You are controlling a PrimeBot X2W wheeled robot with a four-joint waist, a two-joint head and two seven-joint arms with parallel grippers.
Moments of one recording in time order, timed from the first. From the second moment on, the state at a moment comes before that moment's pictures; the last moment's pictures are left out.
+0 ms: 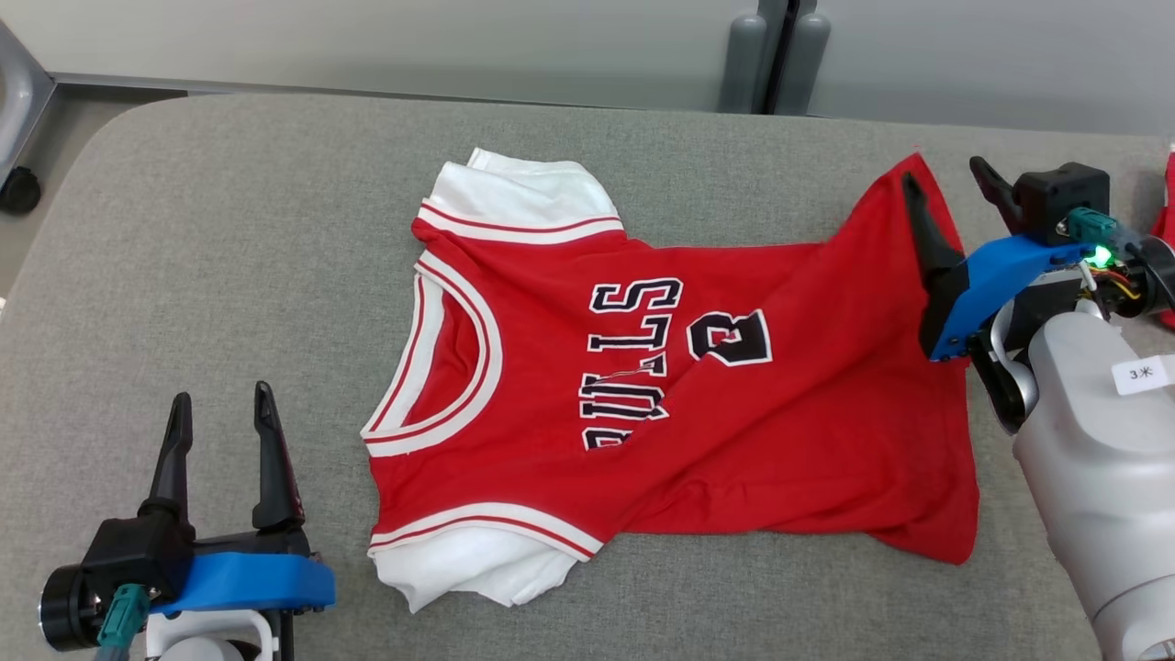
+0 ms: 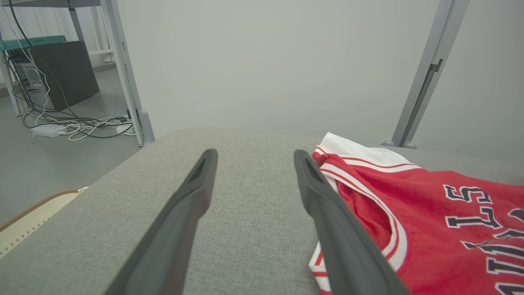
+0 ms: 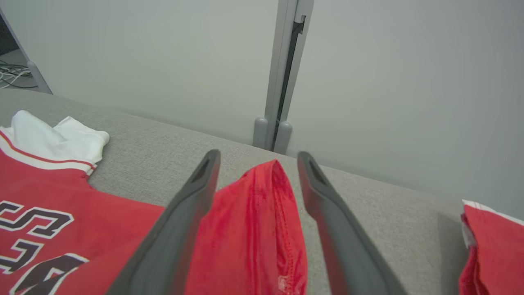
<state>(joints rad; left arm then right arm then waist) -0.08 0.05 0.09 0.17 -0.12 -0.06 -0.26 -0.87 -0.22 0.16 0.98 0.14 0.13 -0.20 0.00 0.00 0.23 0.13</state>
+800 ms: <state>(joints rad) 0.03 0.05 0.15 0.16 -0.09 -0.07 -0.26 -0.13 -0.11 -0.04 0.27 0.15 0.13 -0.26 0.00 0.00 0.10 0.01</state>
